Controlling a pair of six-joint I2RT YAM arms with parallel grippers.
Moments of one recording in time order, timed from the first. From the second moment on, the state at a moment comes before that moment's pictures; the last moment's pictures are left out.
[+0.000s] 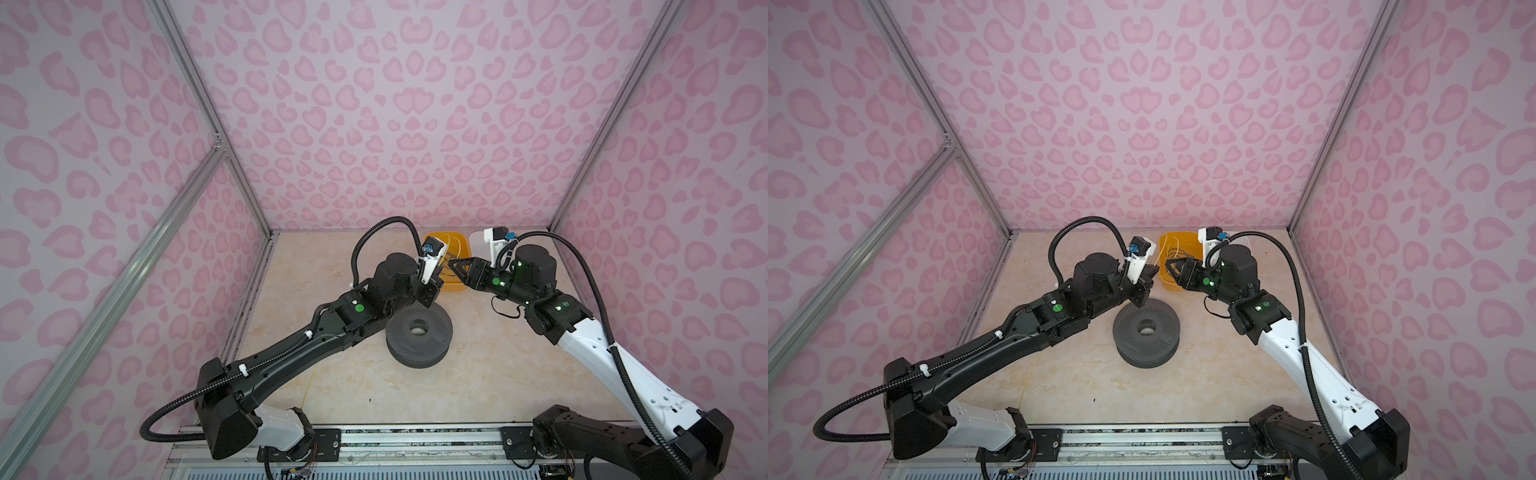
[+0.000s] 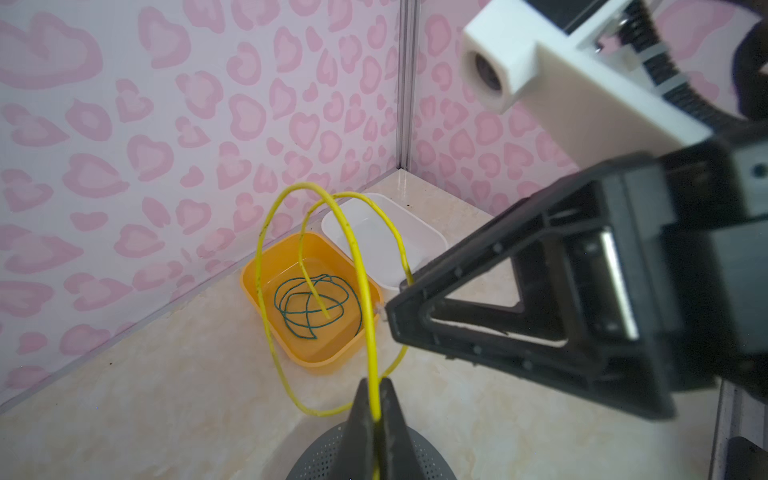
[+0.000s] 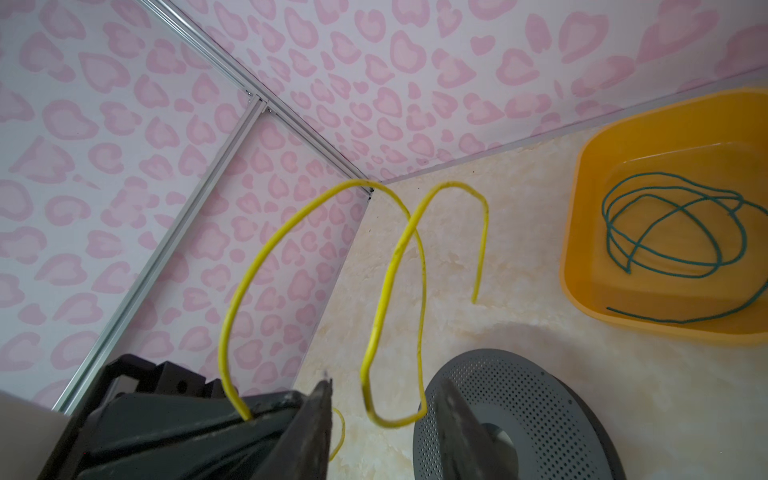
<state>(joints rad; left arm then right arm) -0.91 1.40 1.30 -0.20 -0.13 -0.01 0.46 1.17 1.07 -0.21 -0.34 0.72</state>
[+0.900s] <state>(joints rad) -0.76 1.15 1.14 -0.19 0.04 0.03 0.19 1.29 1.40 -0.30 -0.21 0.77</state>
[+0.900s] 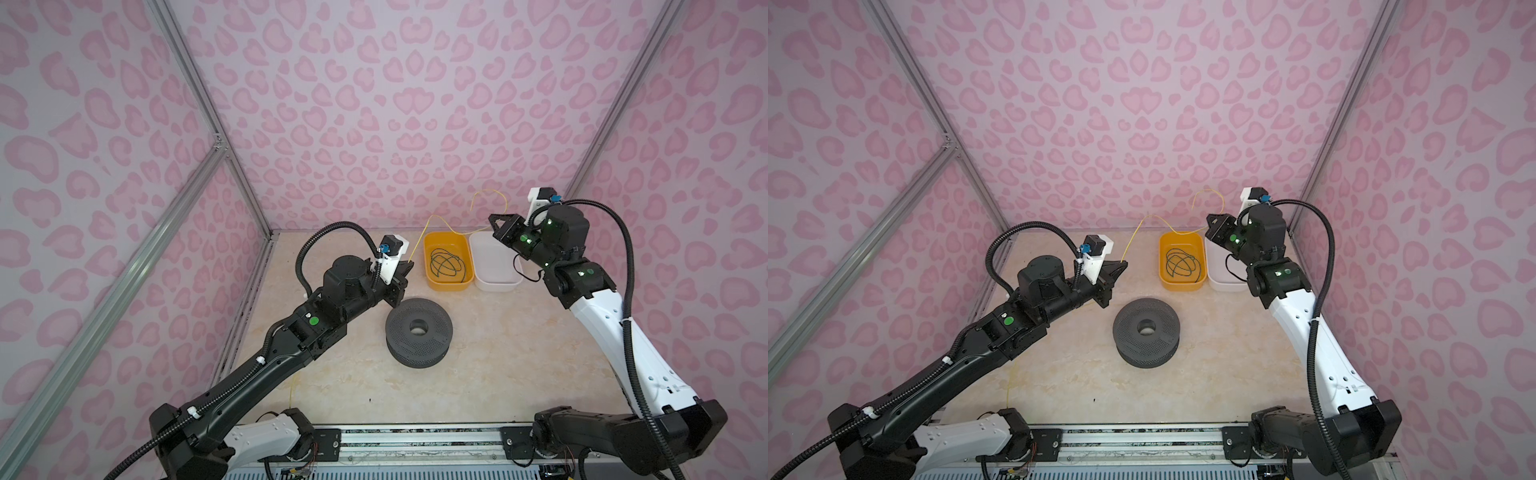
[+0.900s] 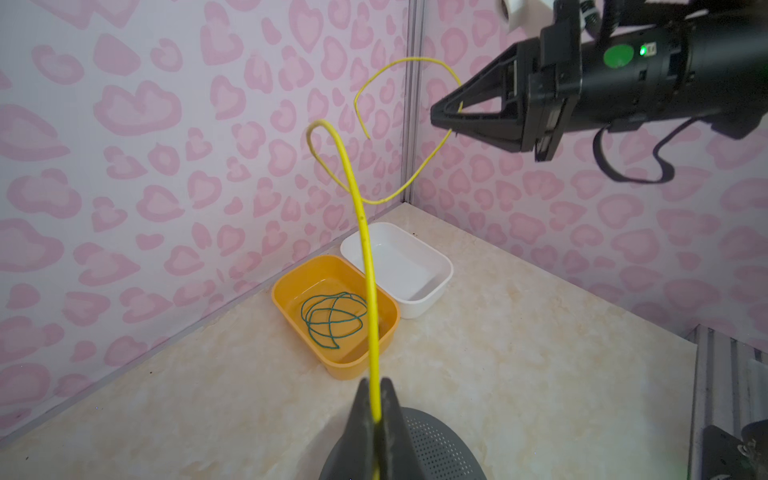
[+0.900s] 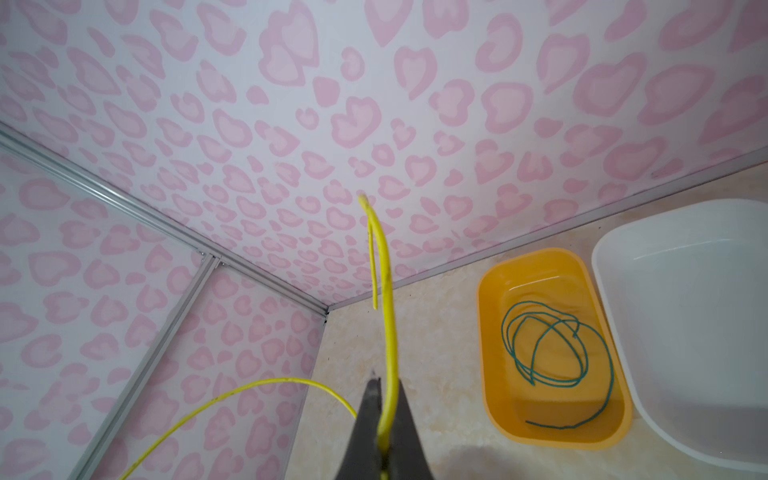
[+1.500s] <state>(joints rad) -0.78 1.16 0.97 -0.20 -0.13 0.22 -0.13 1.30 1.46 -0.20 -0.53 1.10</state>
